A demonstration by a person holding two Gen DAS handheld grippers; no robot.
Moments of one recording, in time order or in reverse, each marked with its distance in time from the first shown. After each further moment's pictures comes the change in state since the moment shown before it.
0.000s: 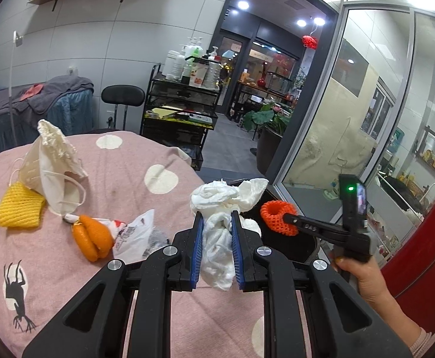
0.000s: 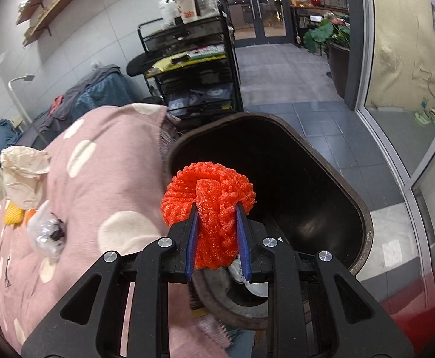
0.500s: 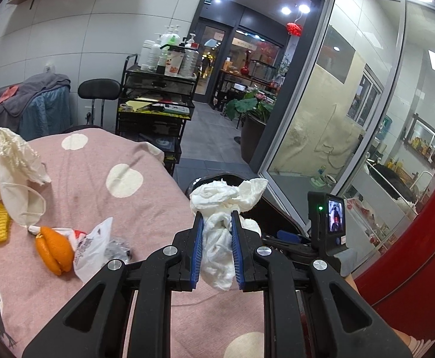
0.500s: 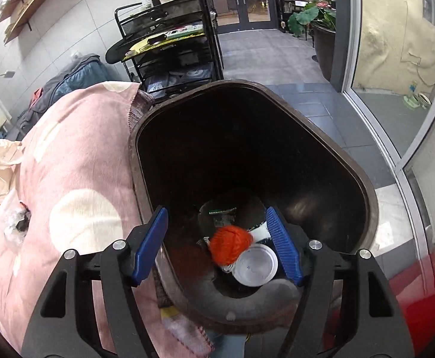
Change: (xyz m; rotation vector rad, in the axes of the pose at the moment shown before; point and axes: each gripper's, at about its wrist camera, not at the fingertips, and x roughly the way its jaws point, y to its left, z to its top) left arm 0.036 -0.028 0.010 0.040 0.060 -0.074; right arm 0.024 -0.019 -0.024 0.042 0.047 -0.065
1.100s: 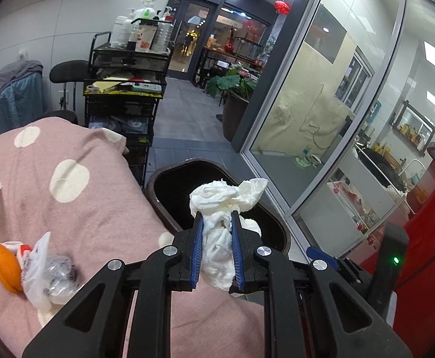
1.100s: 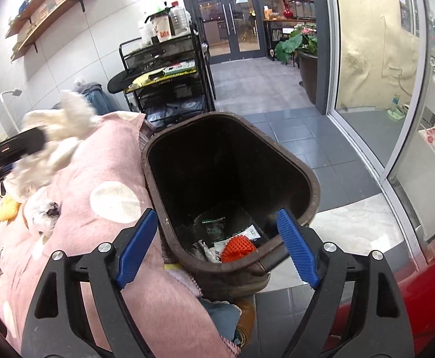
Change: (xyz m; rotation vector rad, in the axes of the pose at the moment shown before) left arm 0.064 -0.033 0.018 0.009 0.125 -0.089; right arm -0.093 -0.008 -0.043 0.019 -0.166 -0.027
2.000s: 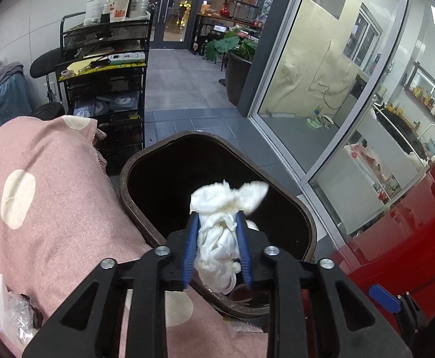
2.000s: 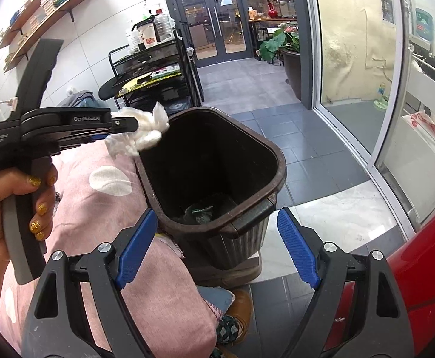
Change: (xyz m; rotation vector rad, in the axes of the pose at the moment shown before) left arm 0.095 -0.019 0.011 0.087 0.184 0.071; right arm -0.037 -0.025 -0.028 0.057 -0.005 -0.036
